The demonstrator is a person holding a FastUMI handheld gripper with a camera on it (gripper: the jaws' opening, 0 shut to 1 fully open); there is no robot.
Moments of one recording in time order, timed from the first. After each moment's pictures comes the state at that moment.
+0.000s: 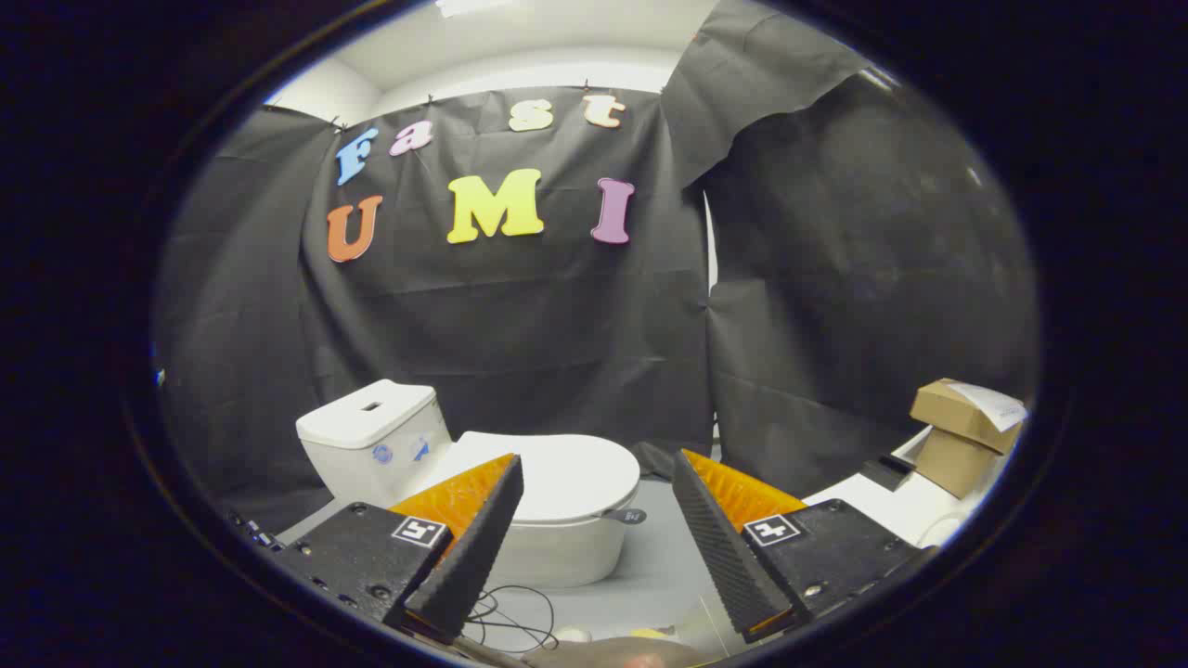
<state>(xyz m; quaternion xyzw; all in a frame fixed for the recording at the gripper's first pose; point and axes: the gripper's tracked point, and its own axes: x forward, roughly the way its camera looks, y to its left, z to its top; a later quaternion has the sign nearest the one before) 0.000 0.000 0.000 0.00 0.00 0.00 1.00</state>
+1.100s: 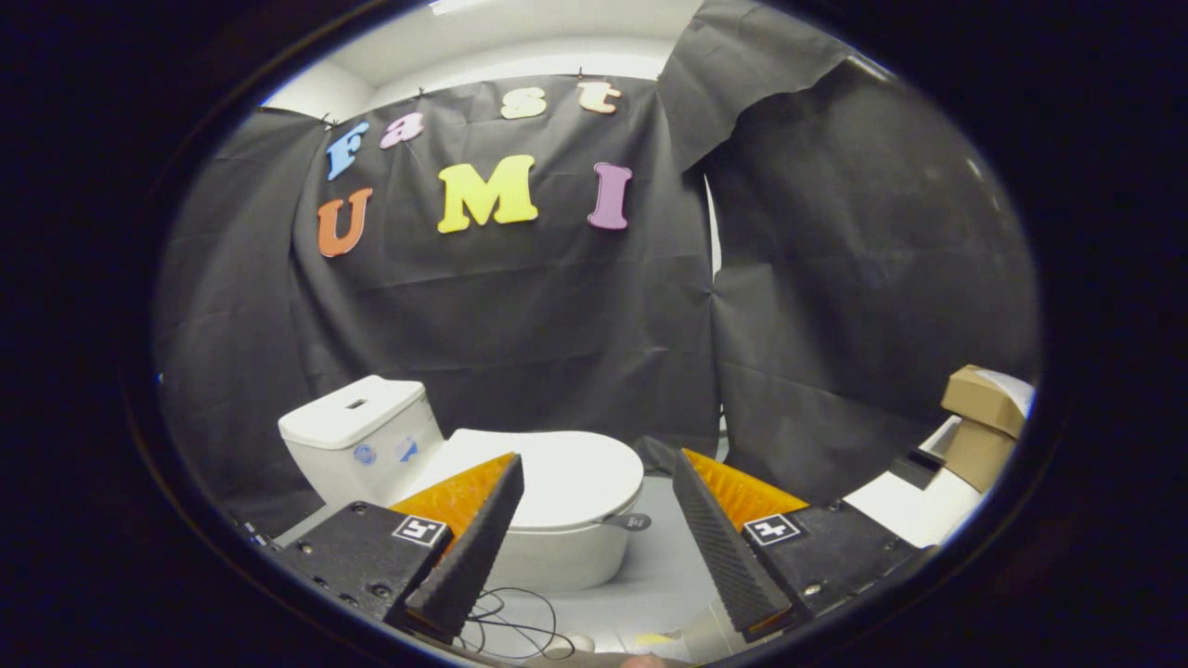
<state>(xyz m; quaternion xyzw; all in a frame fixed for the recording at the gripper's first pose) 0.074 -0.011 -0.027 0.02 0.03 0.00 1.00</state>
